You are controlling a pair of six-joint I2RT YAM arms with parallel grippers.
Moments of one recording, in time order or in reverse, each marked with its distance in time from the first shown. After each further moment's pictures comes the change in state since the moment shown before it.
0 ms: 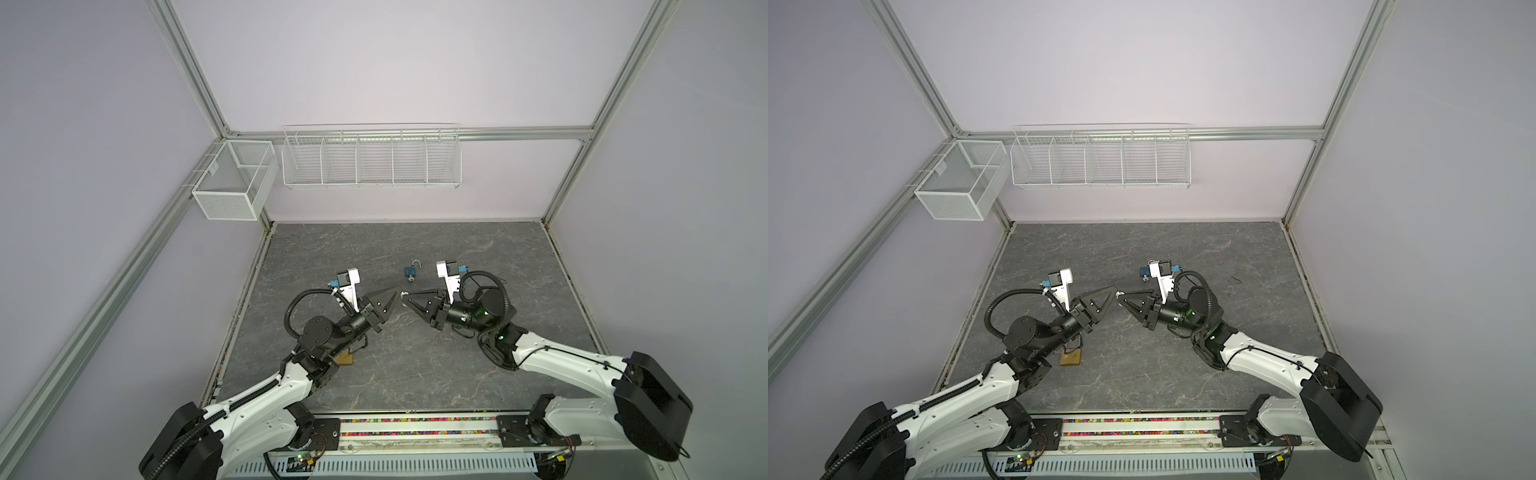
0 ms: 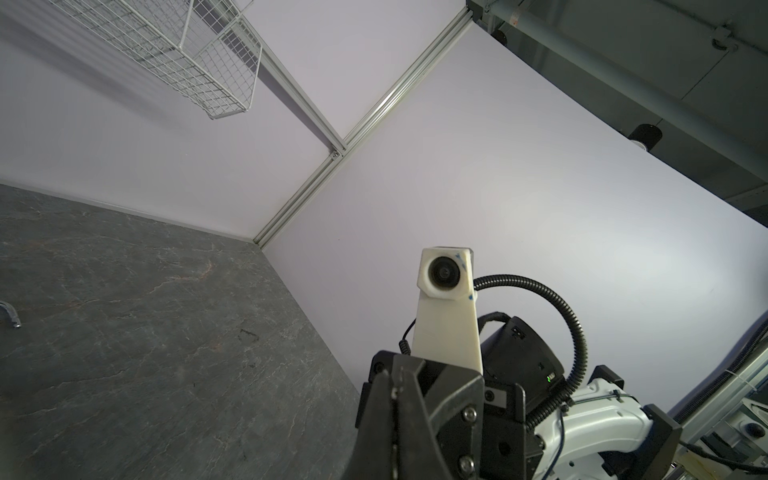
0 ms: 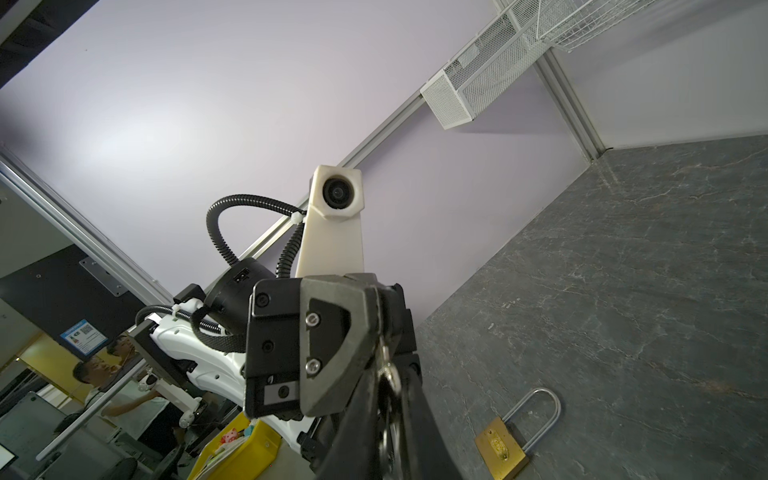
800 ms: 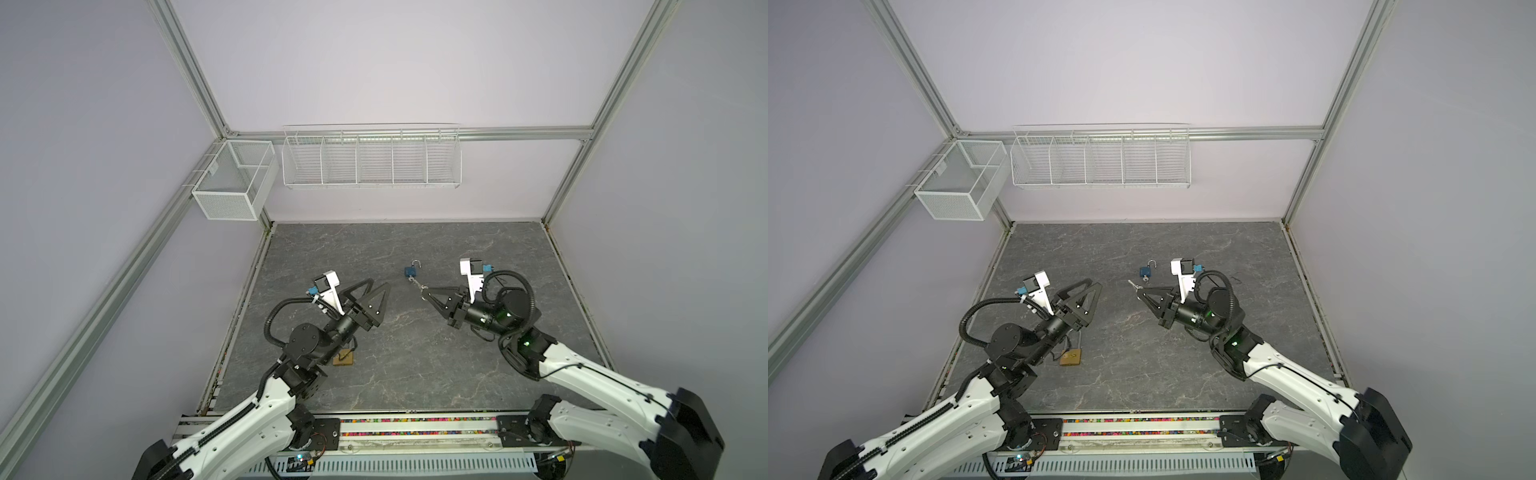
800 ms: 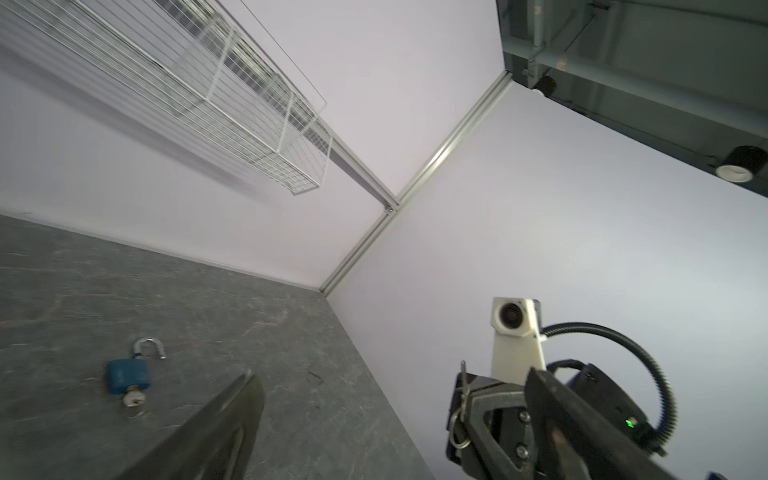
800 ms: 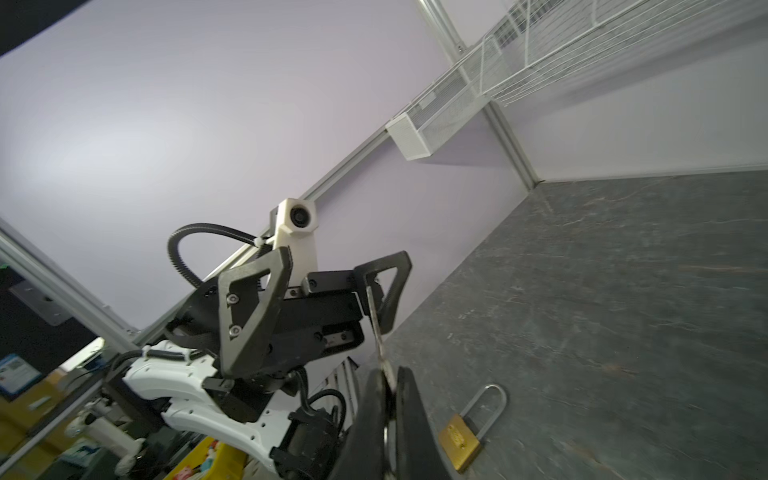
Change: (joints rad) left arm 0.000 -0.271 0.011 -0.345 -0.306 0.143; right arm -0.072 -0.322 -0.032 -0.367 0.124 -0.132
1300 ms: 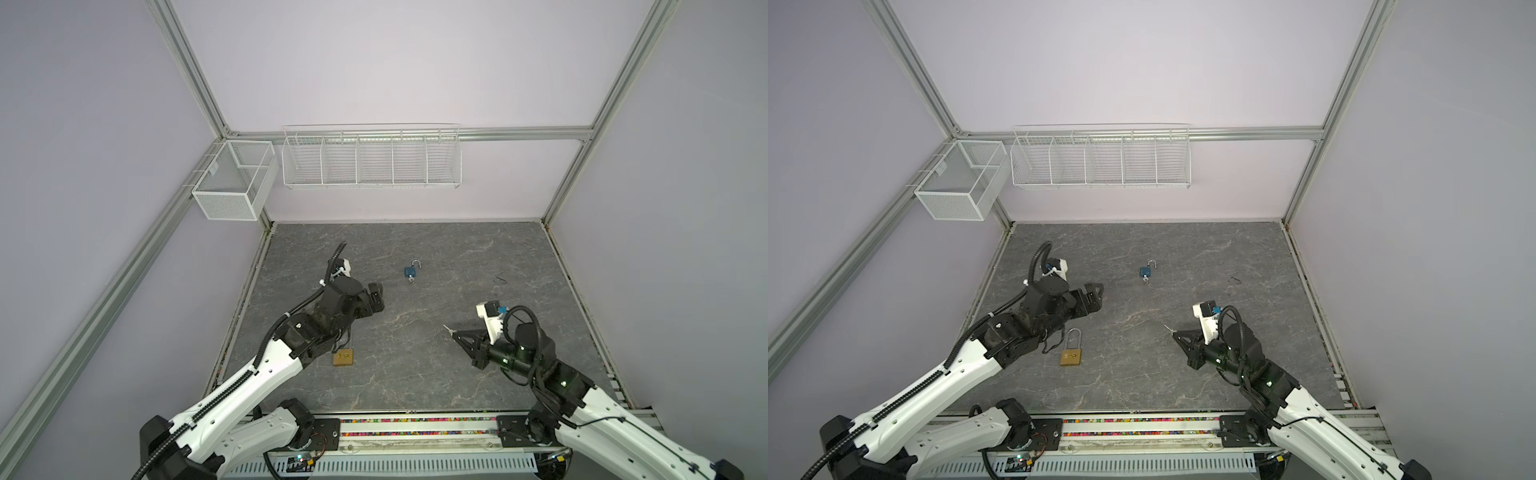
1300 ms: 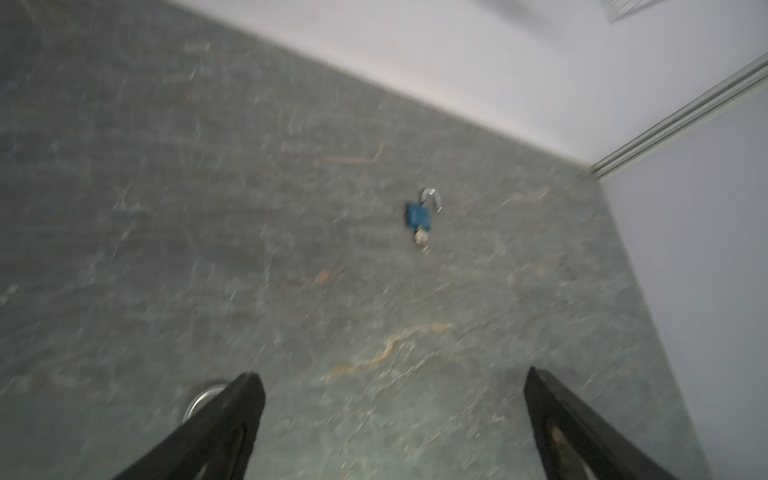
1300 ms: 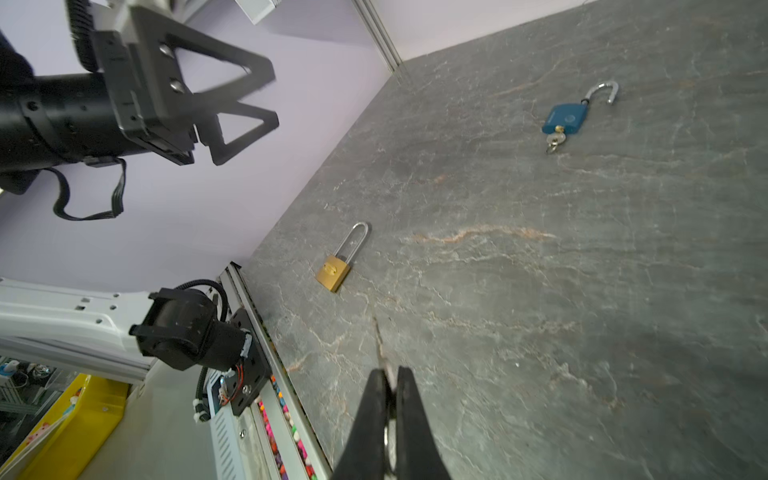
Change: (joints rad) left arm 0.000 0.324 0.492 -1.161 -0.264 -0.016; right arm -0.008 -0.435 -0.260 -0.590 0.126 -0.149
